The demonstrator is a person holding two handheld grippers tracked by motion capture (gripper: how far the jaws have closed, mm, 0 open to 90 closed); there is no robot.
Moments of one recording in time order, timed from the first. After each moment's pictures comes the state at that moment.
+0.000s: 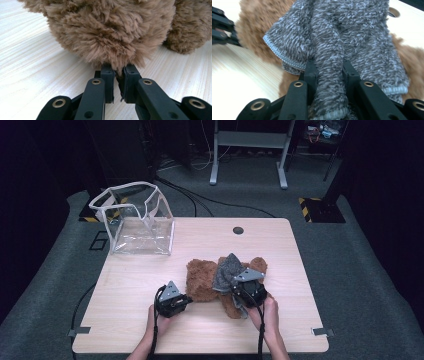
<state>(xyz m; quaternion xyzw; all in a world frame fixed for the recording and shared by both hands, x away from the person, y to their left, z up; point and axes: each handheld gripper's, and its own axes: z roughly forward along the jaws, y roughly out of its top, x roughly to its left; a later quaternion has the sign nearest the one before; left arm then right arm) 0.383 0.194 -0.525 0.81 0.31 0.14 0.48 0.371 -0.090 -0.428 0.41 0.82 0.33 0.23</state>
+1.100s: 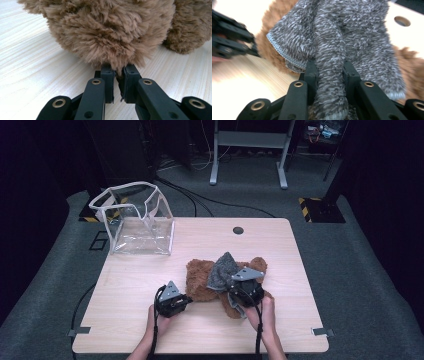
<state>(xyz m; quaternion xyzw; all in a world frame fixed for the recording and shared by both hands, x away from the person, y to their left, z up) 0.383 0.194 -0.525 0.81 0.31 0.14 0.48 0.370 -0.078 -0.420 0.39 0.82 0.36 0.21</state>
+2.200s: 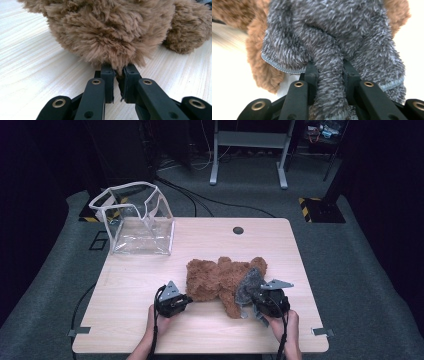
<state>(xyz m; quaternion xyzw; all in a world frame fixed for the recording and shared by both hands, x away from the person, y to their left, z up) 0.383 0.194 -0.525 0.80 0.31 0.15 0.49 0.358 -0.158 -0.457 0.47 0.79 0.34 0.18</state>
